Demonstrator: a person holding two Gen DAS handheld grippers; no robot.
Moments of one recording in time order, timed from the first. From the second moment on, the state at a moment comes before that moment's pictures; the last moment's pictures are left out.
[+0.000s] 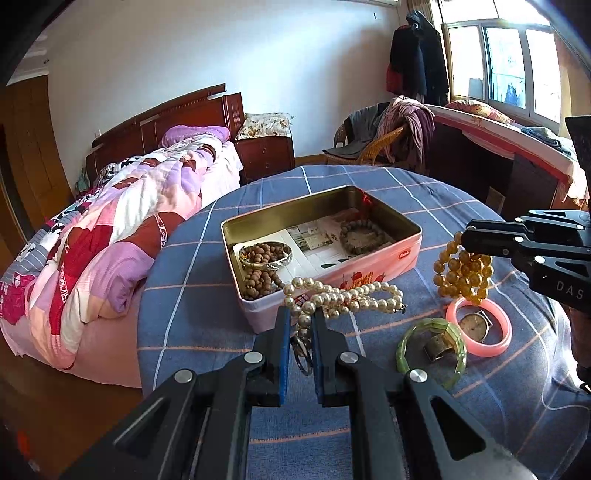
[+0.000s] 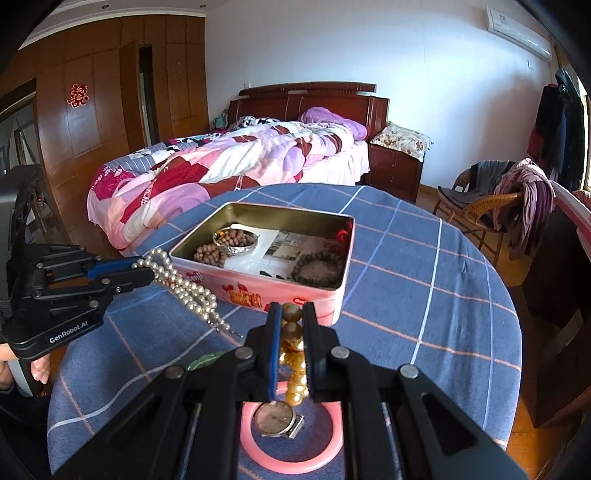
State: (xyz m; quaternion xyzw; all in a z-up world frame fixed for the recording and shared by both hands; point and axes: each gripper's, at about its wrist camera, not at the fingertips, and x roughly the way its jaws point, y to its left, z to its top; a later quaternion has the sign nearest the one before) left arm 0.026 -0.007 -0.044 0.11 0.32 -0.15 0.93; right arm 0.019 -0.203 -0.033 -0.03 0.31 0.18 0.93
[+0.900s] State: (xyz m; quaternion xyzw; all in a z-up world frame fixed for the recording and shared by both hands) left arm 0.041 -0.014 0.006 0.12 0.28 -0.16 0.94; right arm 0.032 -0.209 0.002 -0.02 0.27 0.20 0.94
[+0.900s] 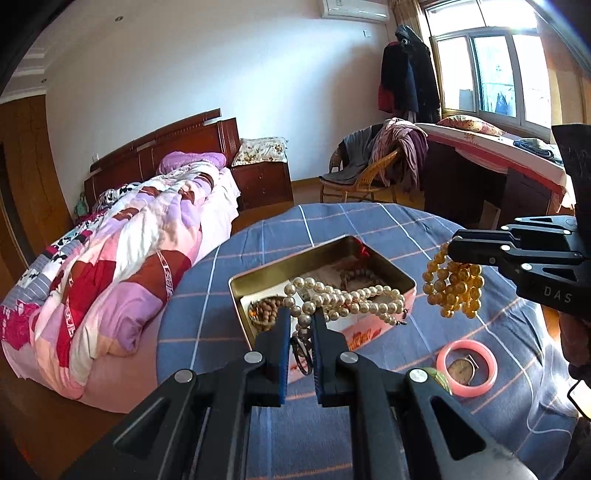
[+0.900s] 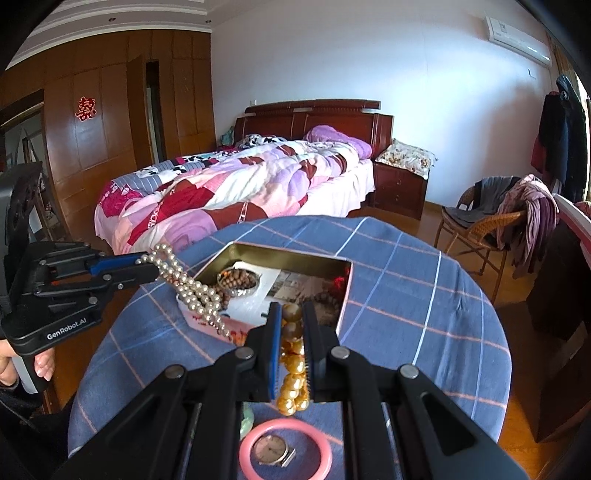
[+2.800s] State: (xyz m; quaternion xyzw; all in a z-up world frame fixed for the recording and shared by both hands) left arm 0.161 -0.023 -0.037 0.17 0.32 -0.11 0.92; right arm 0.141 -0.177 -0.026 -0.07 0.32 0.16 0.93
